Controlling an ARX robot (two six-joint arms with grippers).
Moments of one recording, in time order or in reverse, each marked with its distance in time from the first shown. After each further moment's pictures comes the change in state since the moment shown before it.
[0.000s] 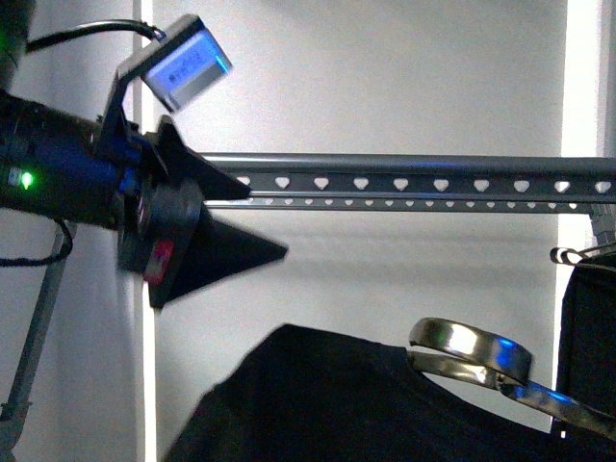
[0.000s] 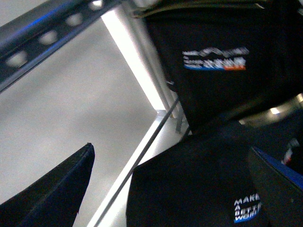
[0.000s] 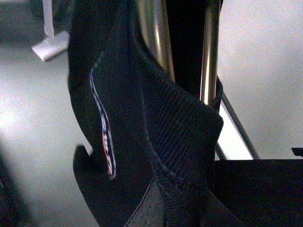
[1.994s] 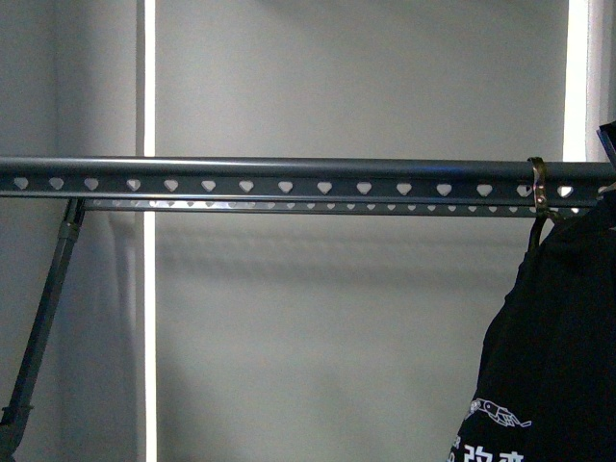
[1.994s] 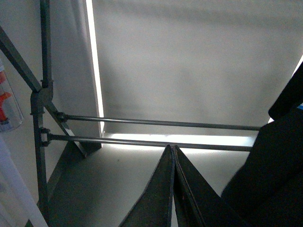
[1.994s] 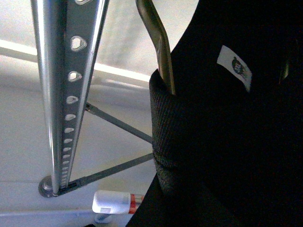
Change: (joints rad) left arm 0.108 -1.057 -1.247 0.332 -0.723 -0.529; right arm 0.107 0.250 0.465 0.419 0.159 2.256
